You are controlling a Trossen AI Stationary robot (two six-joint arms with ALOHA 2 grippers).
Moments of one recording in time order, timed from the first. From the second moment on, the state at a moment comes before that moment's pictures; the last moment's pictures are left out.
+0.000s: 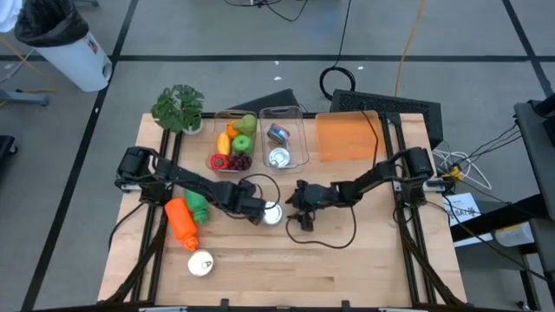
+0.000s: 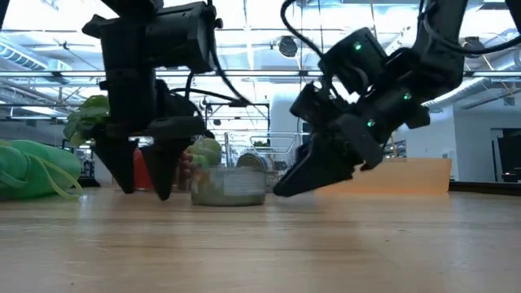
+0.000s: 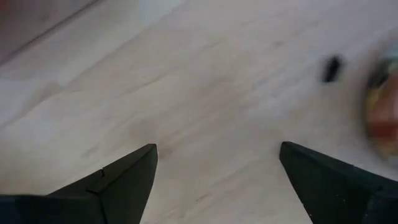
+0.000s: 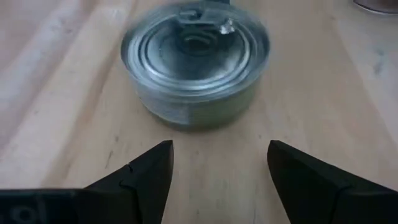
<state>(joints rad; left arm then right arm) -0.19 1.78 1.02 -0.75 -0.22 -1.19 0.08 1.90 0.70 0.63 -0.03 0.07</state>
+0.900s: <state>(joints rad) -0.21 1.79 1.02 -0.42 -0.21 -0.96 0.15 1.98 0.79 0.67 0.00 0.09</state>
